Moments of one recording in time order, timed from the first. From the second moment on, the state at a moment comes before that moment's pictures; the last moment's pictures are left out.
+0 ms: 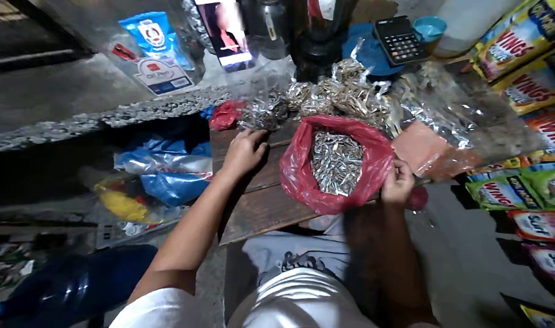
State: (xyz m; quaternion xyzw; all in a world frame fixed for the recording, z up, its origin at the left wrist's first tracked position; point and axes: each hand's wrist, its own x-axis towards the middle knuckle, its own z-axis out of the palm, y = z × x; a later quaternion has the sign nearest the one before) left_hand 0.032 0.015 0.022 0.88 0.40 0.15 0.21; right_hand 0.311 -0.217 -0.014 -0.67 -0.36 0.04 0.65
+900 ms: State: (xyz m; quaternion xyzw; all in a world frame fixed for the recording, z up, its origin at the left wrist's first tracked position) left_hand -0.005 -0.053 -0.004 0.74 0.45 0.34 0.38; right_hand 0.426 -0.269 0.007 -0.80 -0.33 0.01 0.50
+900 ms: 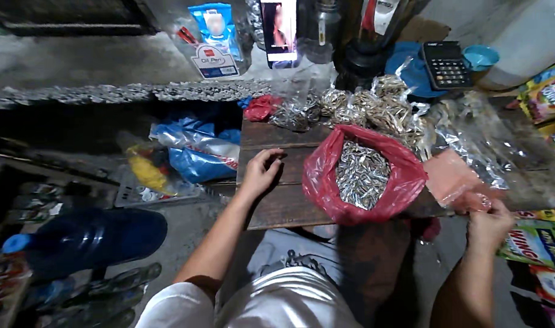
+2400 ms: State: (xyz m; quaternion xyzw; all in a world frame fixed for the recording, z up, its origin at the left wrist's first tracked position) left_hand -0.006 -0.058 0.001 0.75 0.44 0.34 0.36; right_hand 0.411 -0.245 0.010 -0.79 -0.44 -0.03 0.42
